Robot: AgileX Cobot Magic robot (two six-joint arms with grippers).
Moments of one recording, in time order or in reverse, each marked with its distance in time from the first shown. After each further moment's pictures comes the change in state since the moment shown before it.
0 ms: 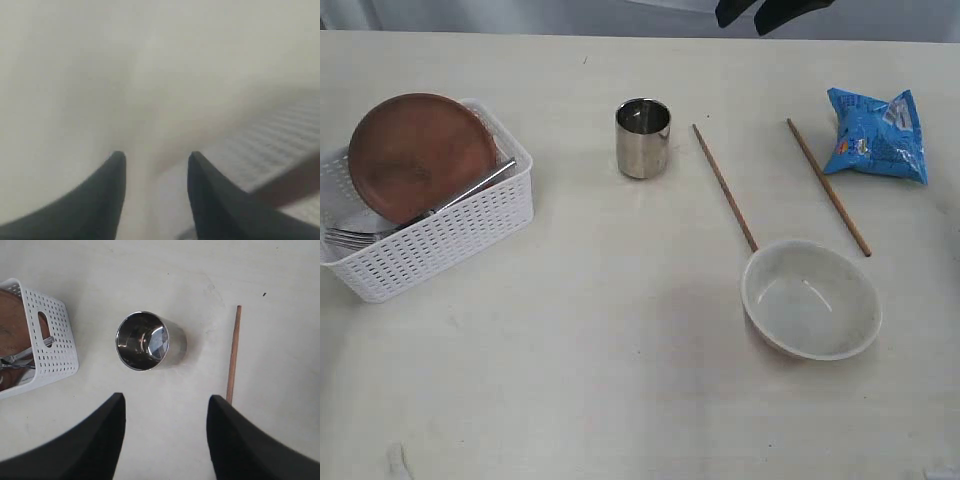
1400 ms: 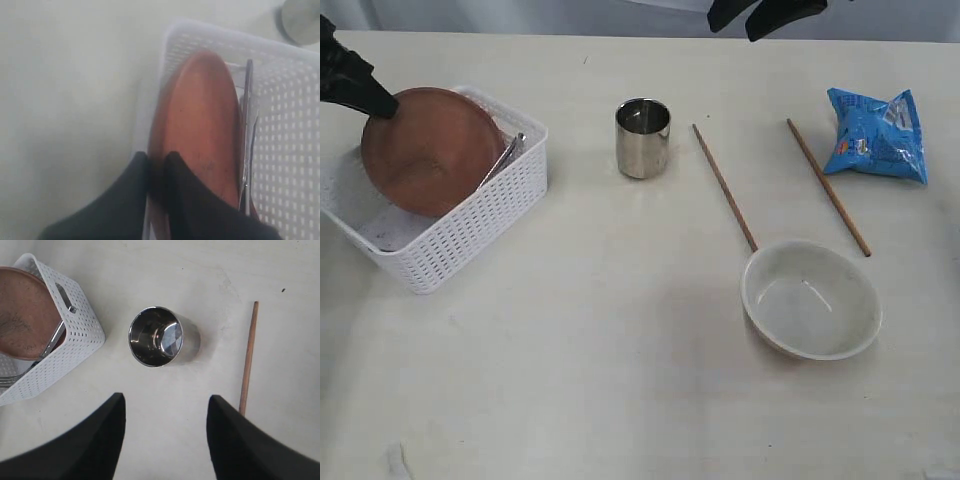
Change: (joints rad) left arm -0.109 0.045 0.020 -0.432 -0.015 0.809; right arm 0.000 0.000 0.020 0.048 0.002 -0.027
